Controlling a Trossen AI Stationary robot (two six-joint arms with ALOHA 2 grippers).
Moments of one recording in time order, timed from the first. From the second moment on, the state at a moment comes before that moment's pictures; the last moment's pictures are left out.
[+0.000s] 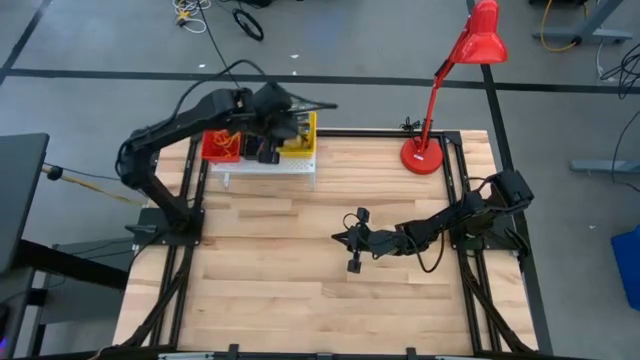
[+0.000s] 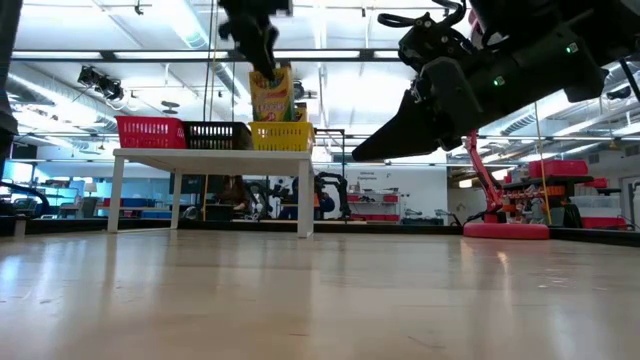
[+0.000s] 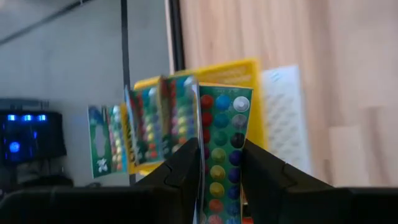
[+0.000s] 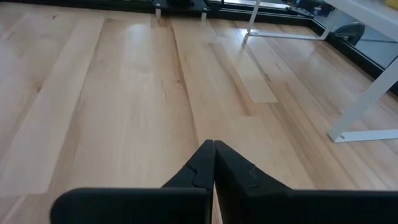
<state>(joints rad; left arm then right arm) 0.36 1.57 1.77 -1.13 -0.25 0.64 0.31 1.70 0.67 0.57 0.48 0.09</state>
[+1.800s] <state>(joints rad) 0.32 1.67 1.91 -1.16 -0.31 0.56 0.31 1.71 0.67 0.57 0.46 0.09</state>
